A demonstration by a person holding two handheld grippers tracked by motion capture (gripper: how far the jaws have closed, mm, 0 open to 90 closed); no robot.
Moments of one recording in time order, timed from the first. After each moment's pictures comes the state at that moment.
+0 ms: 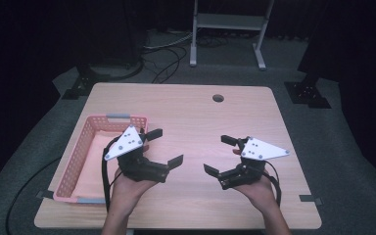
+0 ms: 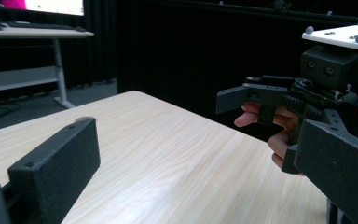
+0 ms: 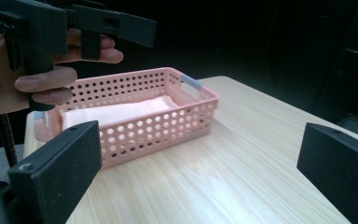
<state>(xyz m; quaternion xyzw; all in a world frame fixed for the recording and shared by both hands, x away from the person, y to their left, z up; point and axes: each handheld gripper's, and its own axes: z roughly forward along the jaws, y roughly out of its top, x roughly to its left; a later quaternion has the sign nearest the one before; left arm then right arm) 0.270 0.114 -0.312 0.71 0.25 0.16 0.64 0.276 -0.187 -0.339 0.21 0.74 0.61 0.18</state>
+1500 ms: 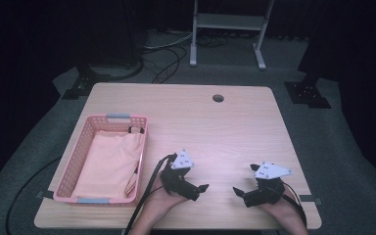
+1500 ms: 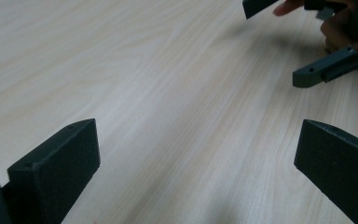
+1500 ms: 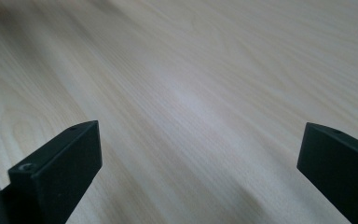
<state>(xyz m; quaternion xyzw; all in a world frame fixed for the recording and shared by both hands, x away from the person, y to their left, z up) 0.296 0.036 -0.422 0.85 0.26 0.08 0.45 0.271 -0.262 -0.439 0.31 0.83 0.41 0.20</state>
